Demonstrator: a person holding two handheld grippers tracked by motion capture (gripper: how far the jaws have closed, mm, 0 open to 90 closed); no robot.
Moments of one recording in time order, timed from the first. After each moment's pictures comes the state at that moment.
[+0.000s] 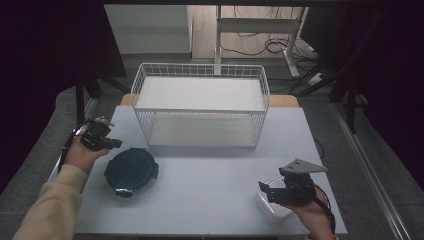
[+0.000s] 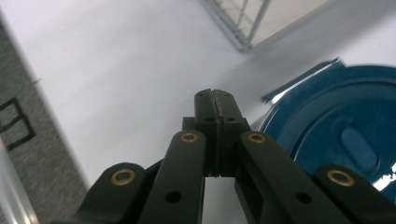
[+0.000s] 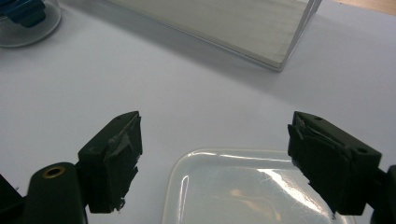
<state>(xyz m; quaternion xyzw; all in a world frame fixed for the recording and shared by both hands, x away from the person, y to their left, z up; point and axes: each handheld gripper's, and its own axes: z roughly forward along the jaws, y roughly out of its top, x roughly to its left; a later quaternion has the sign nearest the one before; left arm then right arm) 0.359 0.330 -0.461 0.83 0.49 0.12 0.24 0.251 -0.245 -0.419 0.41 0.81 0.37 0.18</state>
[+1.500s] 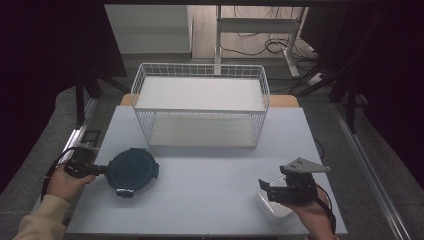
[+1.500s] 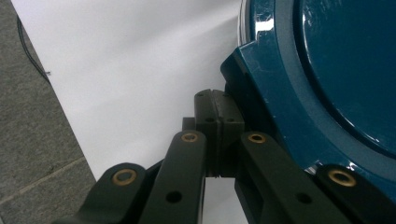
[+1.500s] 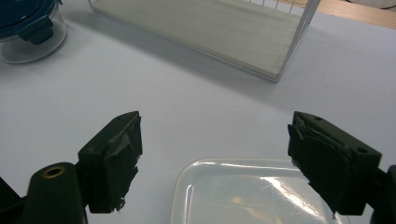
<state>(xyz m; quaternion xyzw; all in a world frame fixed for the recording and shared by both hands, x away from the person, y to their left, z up) 0.296 0.352 -0.502 0.80 0.54 0.06 0.25 0.247 -0.244 -0.409 0.41 0.80 0.38 0.19</state>
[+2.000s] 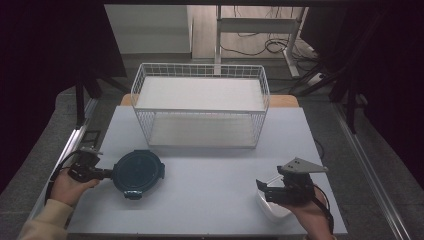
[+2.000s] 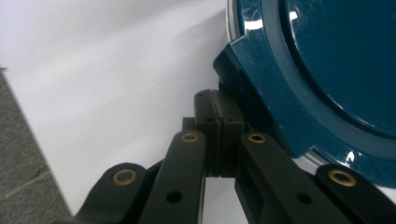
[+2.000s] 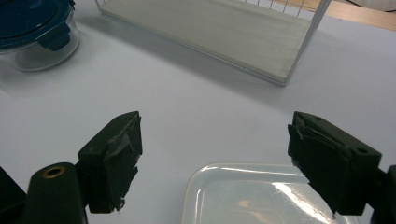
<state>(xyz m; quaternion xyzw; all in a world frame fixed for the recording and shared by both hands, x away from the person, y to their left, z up) 0.286 0.334 -0.500 0.81 0.53 0.04 0.26 0.245 -0.238 -0.408 0.41 0.81 0.38 0.19</state>
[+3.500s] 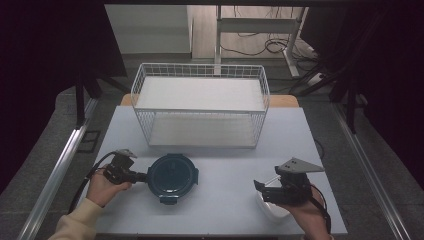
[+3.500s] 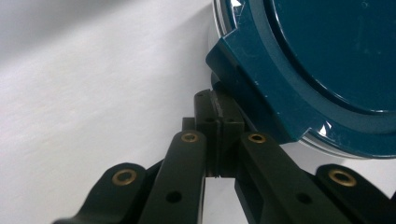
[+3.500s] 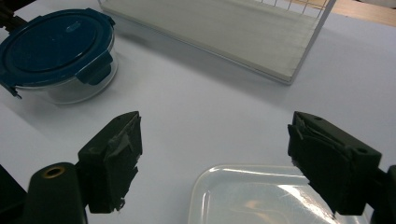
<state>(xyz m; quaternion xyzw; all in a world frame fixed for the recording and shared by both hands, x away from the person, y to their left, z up) 0.296 0.244 -0.500 0.84 0.46 -0.01 0.30 0.246 -0.233 -0.410 0.41 0.81 0.38 0.18</state>
